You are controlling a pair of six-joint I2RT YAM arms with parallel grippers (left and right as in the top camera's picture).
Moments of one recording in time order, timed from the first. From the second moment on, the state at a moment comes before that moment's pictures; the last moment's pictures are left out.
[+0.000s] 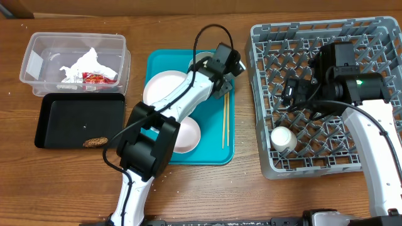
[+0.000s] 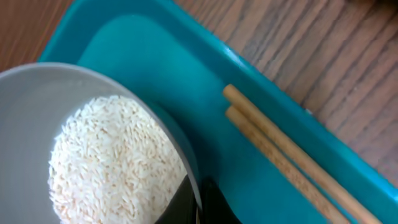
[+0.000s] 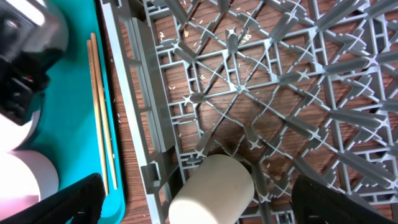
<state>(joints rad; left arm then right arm) -0.56 2.23 1.74 -0.63 -0.15 0.35 0.06 1.46 1.39 -1.14 -0.08 0.25</state>
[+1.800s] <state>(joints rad) 0.76 1.75 1.26 -1.14 1.14 0.35 0.06 1.46 1.39 -1.16 -0.08 0.25</state>
